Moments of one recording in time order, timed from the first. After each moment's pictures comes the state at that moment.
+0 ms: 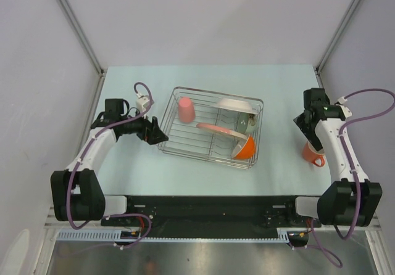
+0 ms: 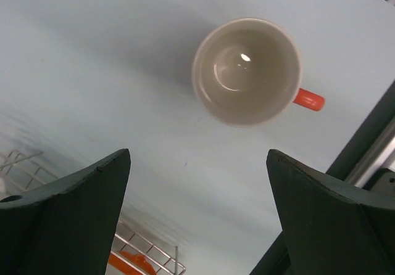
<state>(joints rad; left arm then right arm) 0.02 1.30 0.89 -0.52 0.90 0.33 -0.03 1.26 1.17 -1.05 0.49 0.97</state>
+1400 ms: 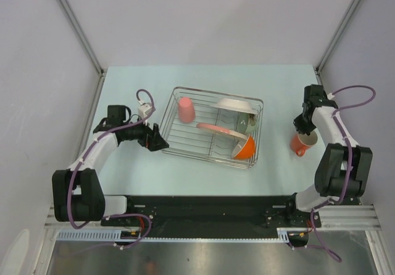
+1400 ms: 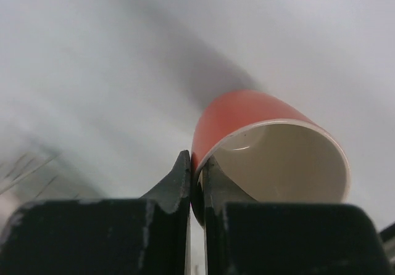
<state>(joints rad) 0.02 1.30 0.80 -0.50 0.90 0.35 -0.13 1.55 1.16 -0.80 0.31 0.81</state>
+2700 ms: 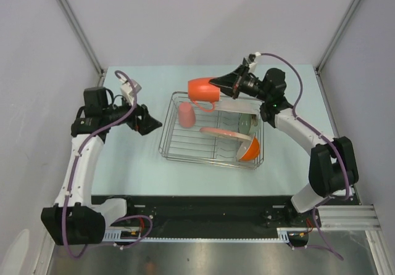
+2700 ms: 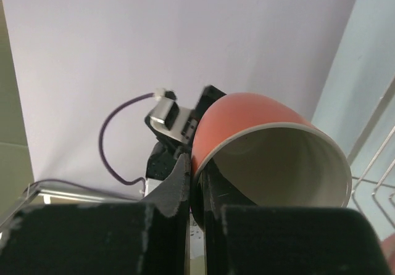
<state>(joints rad) 0.04 1.14 1.06 -0.68 0.90 0.30 0.33 1.55 1.16 0.56 -0.77 1.51</state>
